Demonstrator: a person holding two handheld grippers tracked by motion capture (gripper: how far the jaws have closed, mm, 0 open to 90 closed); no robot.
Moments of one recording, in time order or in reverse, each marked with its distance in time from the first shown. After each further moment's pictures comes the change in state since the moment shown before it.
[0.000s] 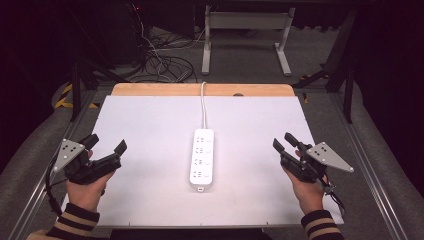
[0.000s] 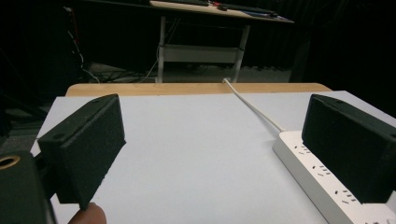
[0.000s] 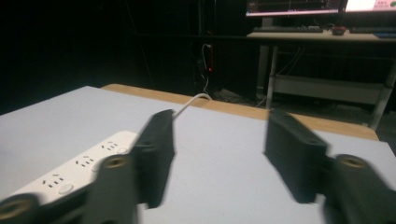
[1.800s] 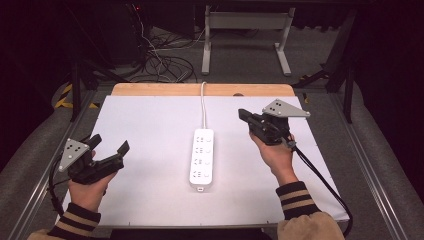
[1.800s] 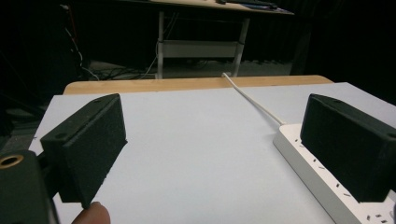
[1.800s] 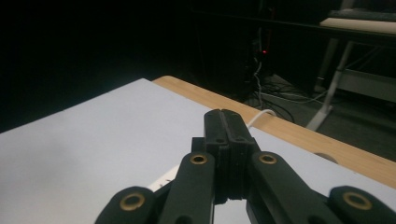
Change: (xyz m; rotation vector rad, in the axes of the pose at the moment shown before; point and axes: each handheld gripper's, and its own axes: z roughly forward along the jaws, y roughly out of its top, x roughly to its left) left arm -0.004 -0.002 0.003 0.020 0.000 0.027; right arm 0.049 0.083 0.092 0.160 0.224 -0.054
